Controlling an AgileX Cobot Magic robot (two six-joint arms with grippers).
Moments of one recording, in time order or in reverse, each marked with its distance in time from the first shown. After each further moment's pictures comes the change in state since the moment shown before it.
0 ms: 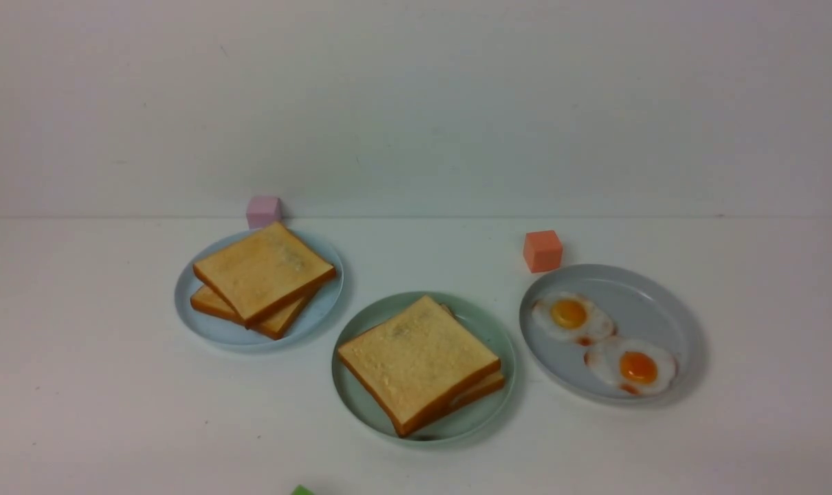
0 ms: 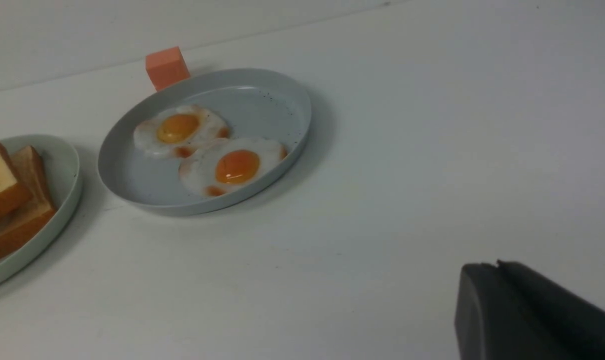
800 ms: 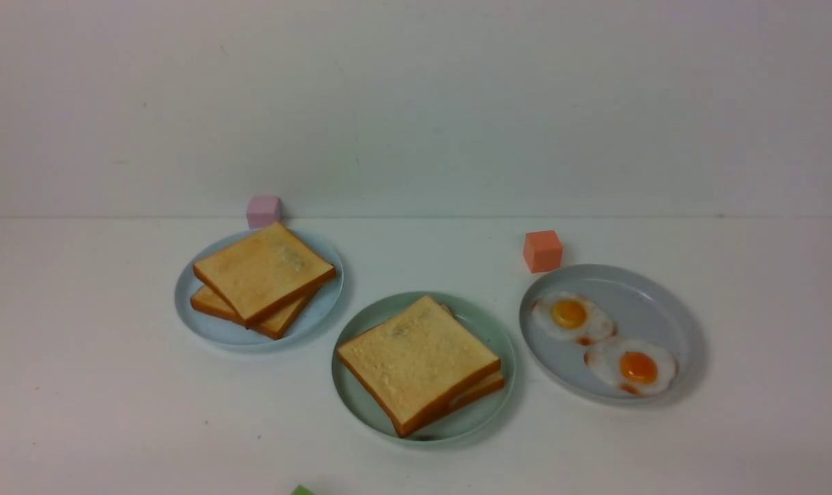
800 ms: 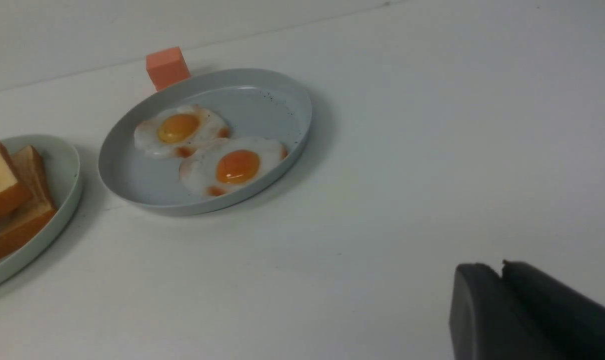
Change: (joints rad) right arm 0.000 0.000 0.000 0.000 0.000 0.000; left arm 0.000 0.000 0.000 0.000 0.000 0.000
